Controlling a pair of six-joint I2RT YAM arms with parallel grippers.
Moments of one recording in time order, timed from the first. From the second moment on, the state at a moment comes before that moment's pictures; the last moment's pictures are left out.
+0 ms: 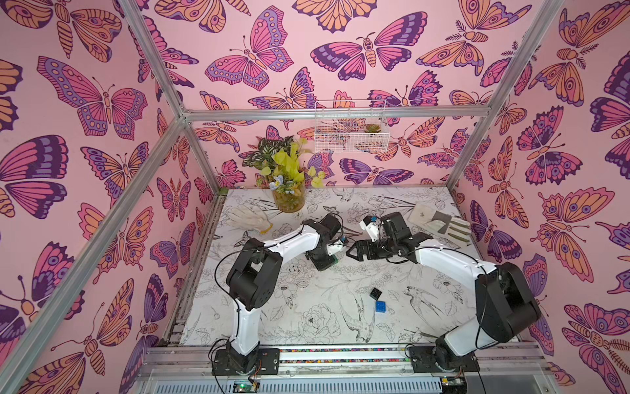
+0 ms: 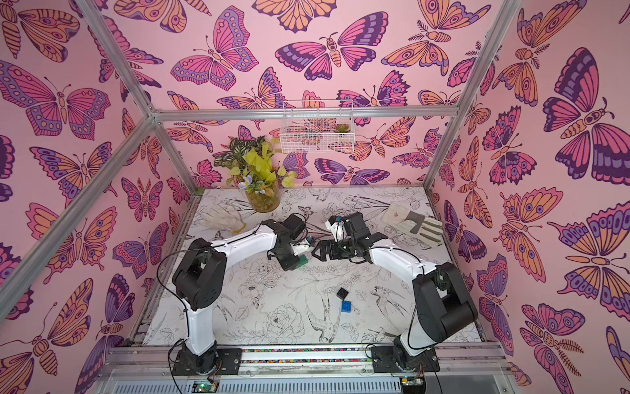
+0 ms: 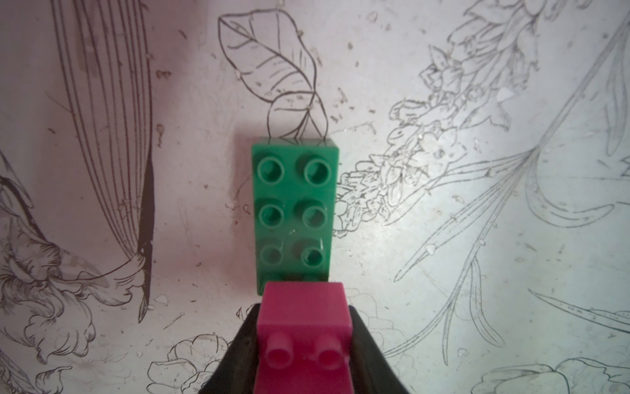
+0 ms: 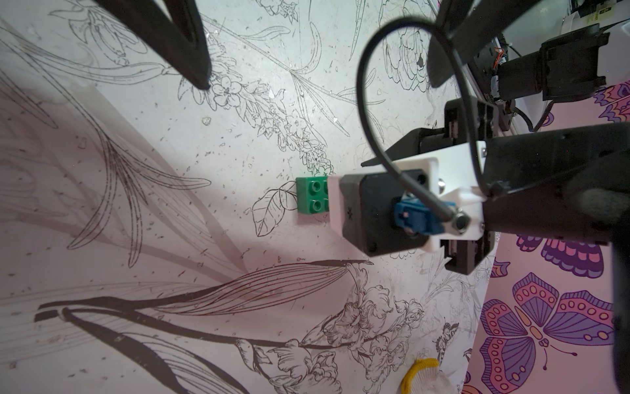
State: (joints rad) left arm -0.65 1.98 1.44 -0.90 0.03 0.37; right arm 0.47 1.56 0.99 -0.33 -0.50 0.33
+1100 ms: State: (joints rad) left arm -0.65 2.05 1.54 -0.97 0.00 0.35; right arm 0.47 1.53 0.99 -0.34 -0.50 0.33
